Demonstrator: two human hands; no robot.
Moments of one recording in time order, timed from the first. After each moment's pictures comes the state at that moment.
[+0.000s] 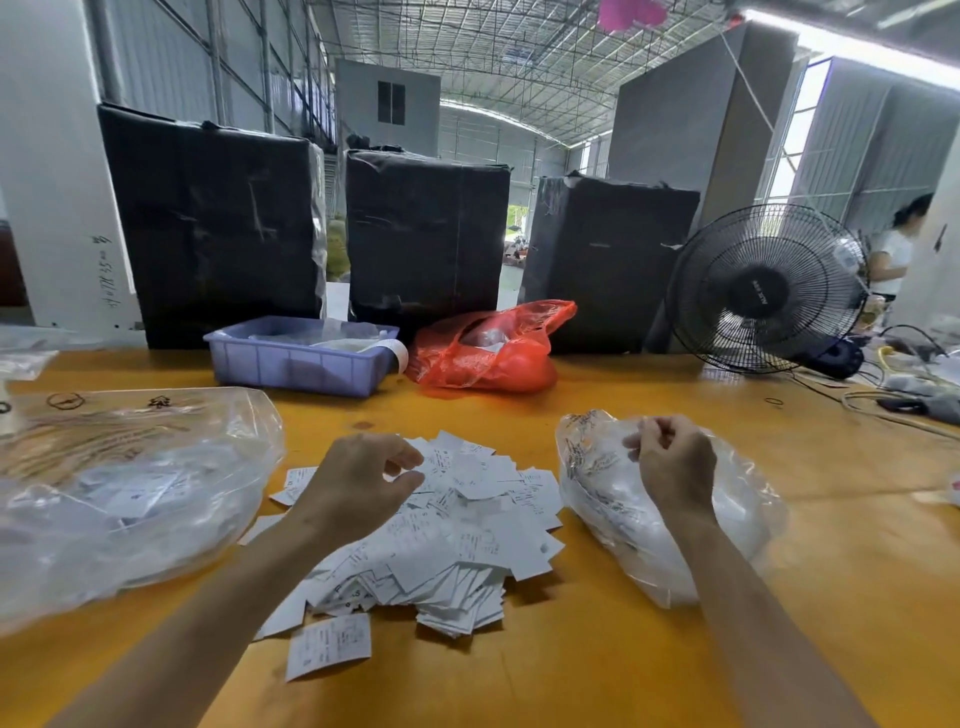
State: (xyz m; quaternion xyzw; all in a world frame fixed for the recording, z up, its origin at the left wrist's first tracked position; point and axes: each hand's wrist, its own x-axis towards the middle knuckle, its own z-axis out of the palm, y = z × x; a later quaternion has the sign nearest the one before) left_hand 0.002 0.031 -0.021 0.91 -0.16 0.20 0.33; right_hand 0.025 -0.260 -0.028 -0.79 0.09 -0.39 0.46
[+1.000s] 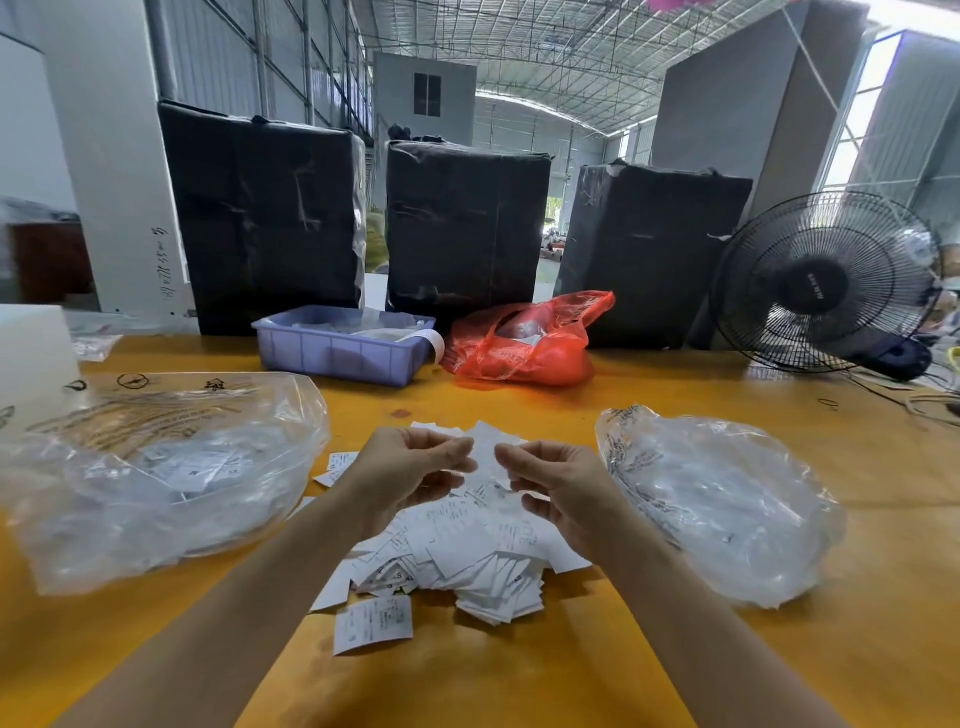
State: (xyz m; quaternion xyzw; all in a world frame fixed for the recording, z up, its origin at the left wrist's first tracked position) left_hand -0.004 0.031 -0.014 0.70 -0.03 -0.06 0.71; right_hand -0.003 -0.148 -0.026 -0.69 -0.06 0.05 0.72
